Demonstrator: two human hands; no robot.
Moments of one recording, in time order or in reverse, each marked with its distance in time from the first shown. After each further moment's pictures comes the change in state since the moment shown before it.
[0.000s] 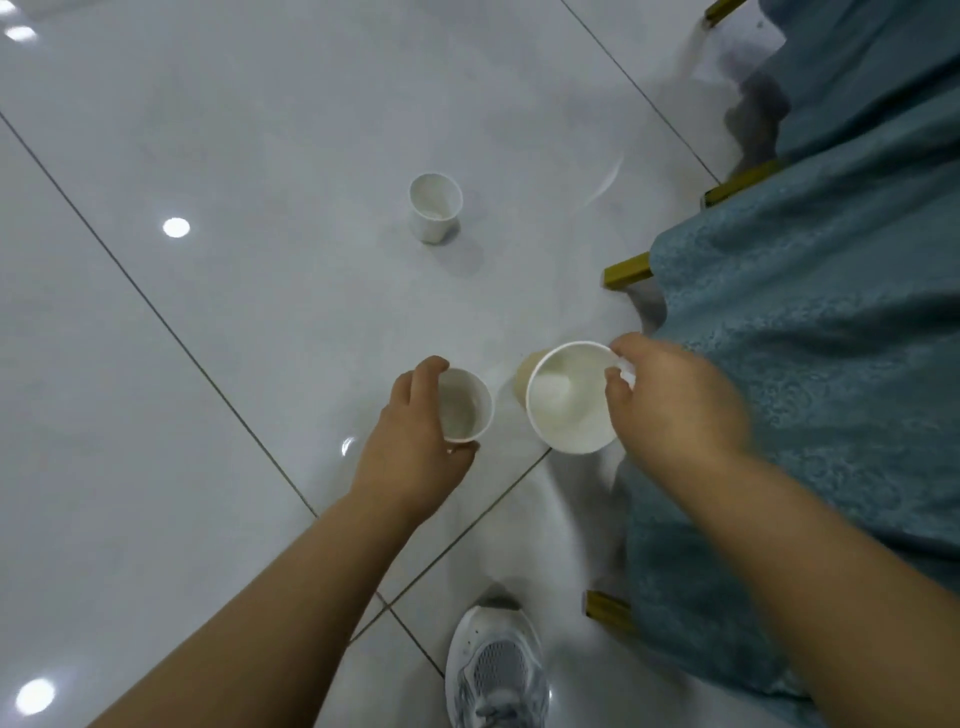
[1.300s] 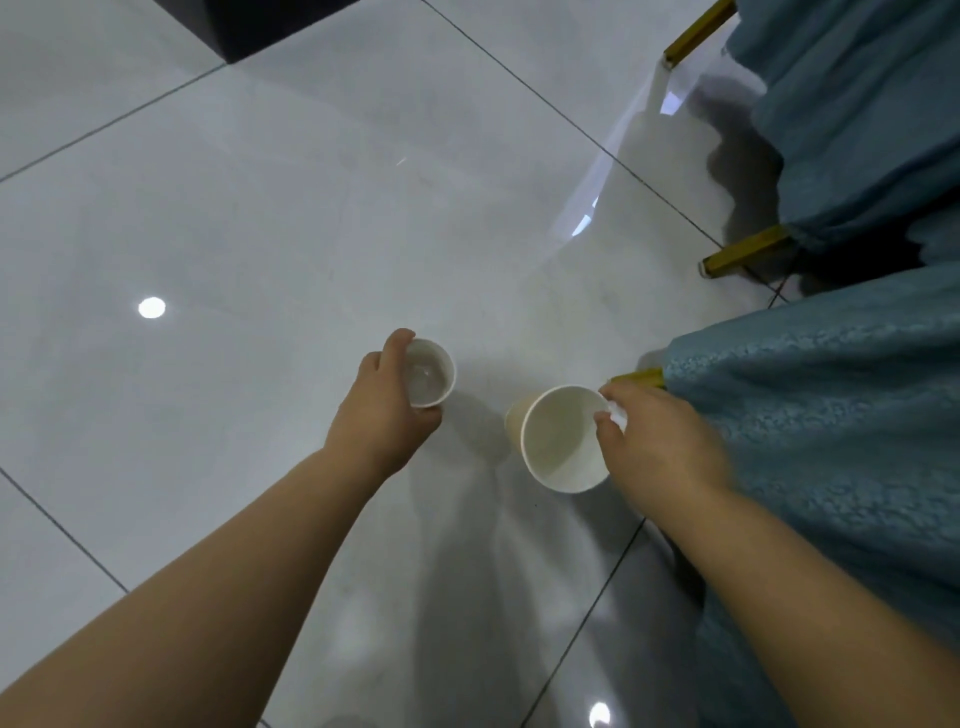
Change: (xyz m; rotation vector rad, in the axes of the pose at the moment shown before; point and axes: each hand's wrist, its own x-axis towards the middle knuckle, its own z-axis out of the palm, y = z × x) left_hand 0.236 0.019 -0.051 0.144 -0.076 0.007; right_hand 0.153 -0.014 0.004 0.187 -0.061 0.178
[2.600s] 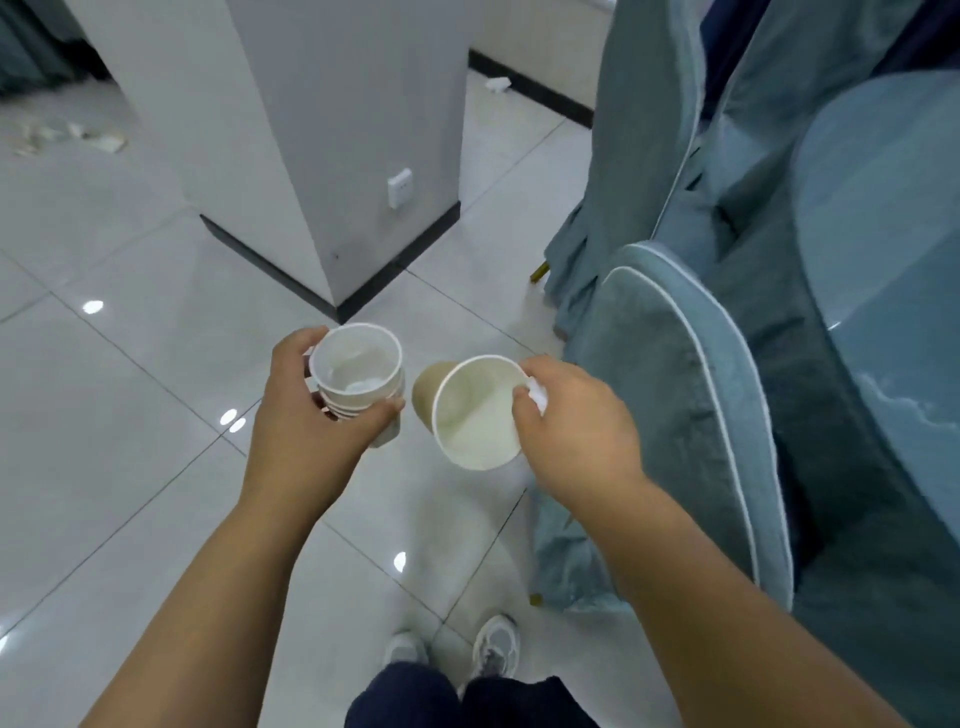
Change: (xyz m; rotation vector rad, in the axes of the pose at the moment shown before) left_hand -0.472 0.428 -0.457 -0.388 0.348 0.147; right_hand -0.410 -0.114 -0.573 0.322 0.170 -0.147
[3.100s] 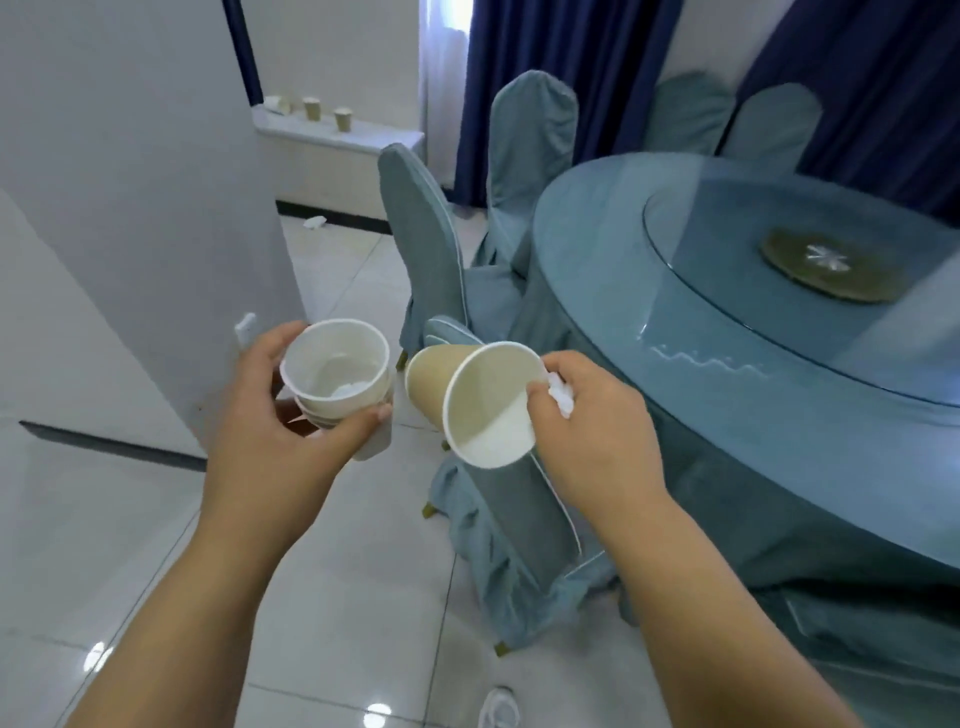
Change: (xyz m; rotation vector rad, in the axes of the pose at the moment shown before) left_hand -0.070 0.140 -0.019 -0.197 -0.286 0.394; right_hand -0.147 -0.006 -0.130 0.213 0.568 0.197
